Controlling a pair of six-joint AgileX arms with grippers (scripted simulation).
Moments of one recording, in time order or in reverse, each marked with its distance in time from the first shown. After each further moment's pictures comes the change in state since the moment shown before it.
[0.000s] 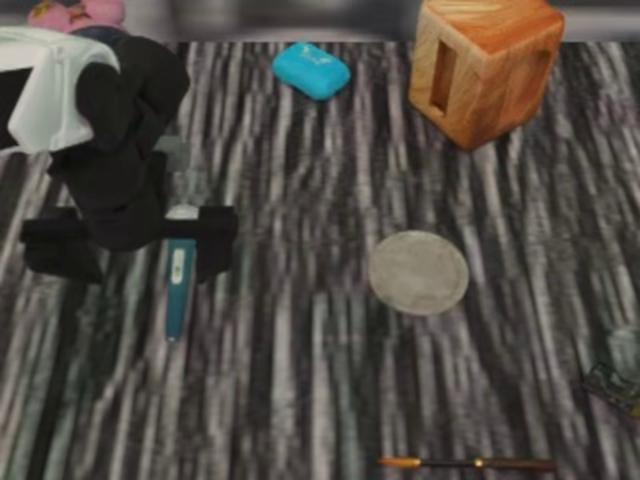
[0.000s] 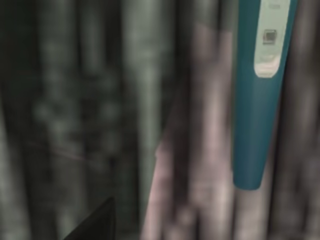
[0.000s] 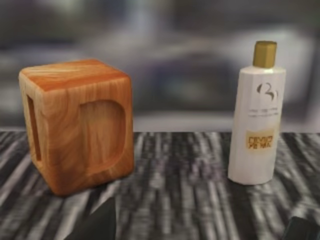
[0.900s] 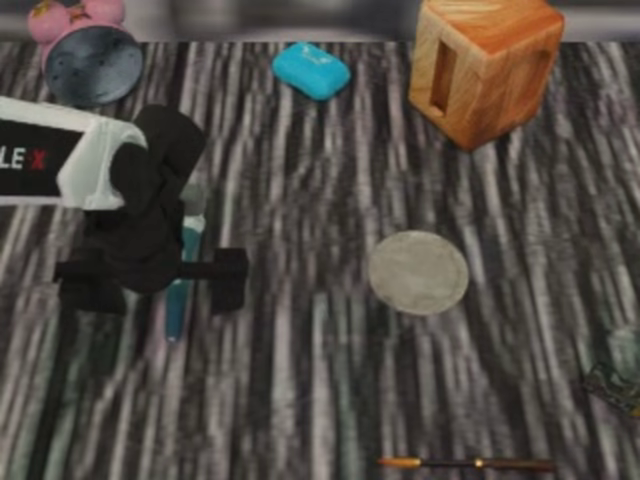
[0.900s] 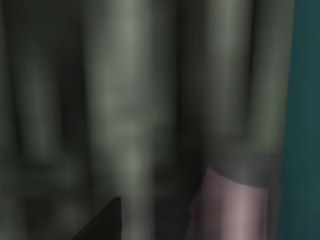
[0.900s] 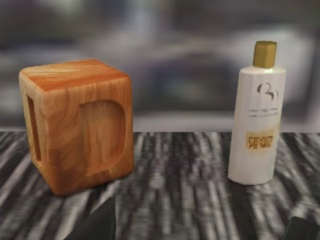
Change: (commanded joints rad) left arm 0.006 0.217 -0.143 0.359 0.002 0.012; right arm 0.000 0.000 0.000 0.000 0.000 0.000
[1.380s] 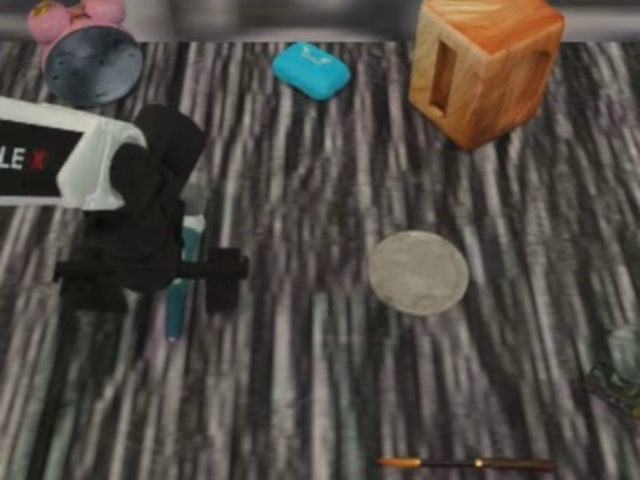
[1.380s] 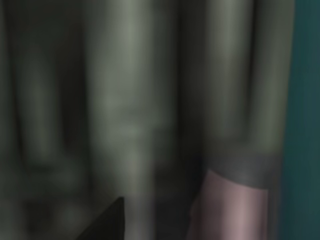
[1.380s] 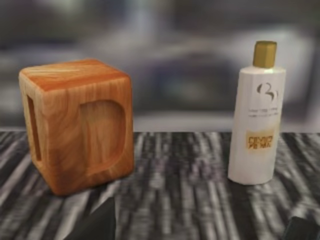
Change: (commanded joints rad) left arm 0.000 0.000 0.000 0.000 0.000 0.000; right arm 0.000 0.000 0.000 0.000 0.000 0.000
